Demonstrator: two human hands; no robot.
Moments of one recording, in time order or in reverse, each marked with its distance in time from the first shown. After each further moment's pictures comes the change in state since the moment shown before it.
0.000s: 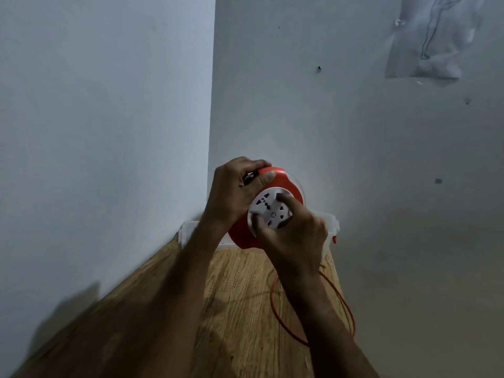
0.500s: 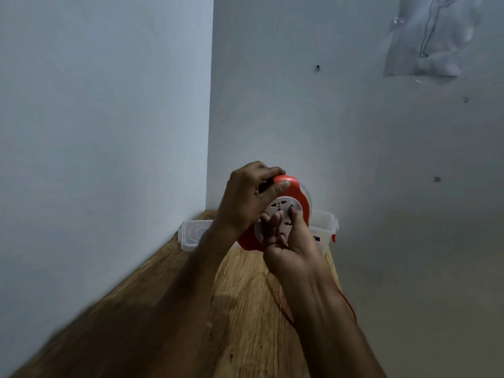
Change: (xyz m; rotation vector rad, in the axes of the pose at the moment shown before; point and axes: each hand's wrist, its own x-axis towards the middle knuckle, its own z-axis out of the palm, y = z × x) left_hand -0.006 0.007 0.018 0.042 -0.077 0.098; right_hand 0.011 -0.028 -0.019 1.719 0.121 1.642
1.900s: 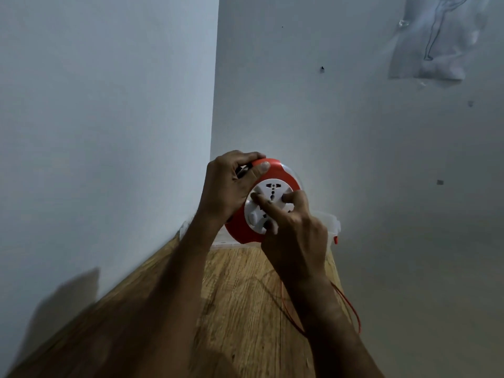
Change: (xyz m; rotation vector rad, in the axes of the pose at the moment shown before) left_hand 0.006 -0.014 -0.029 -0.068 0.142 -0.132; right_hand 0.024 -0.012 -0.019 -2.165 -0.204 -1.807
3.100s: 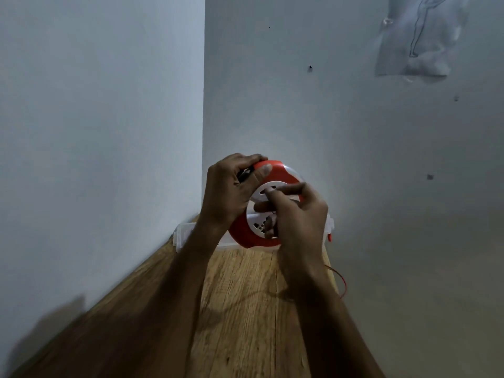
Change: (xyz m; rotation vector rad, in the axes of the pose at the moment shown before) left_hand -0.004 0.012 0.015 -0.028 0.006 0.067; right_hand 0.020 -0.023 -0.036 1.078 0.132 0.799
